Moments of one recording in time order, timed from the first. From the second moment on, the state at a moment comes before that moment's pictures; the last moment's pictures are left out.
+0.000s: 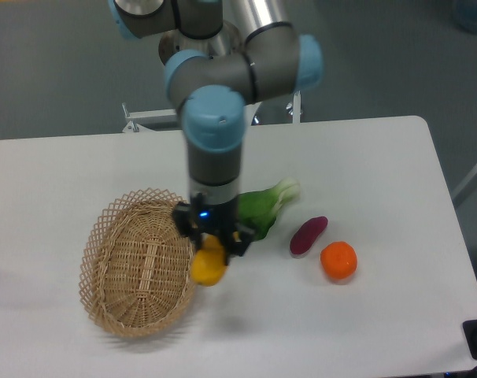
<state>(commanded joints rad) 2.16 -1.92 -1.65 -0.96 1.47 0.54</state>
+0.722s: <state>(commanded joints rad) 2.03 -2.05 -1.67 -0.86 1.47 0.49</state>
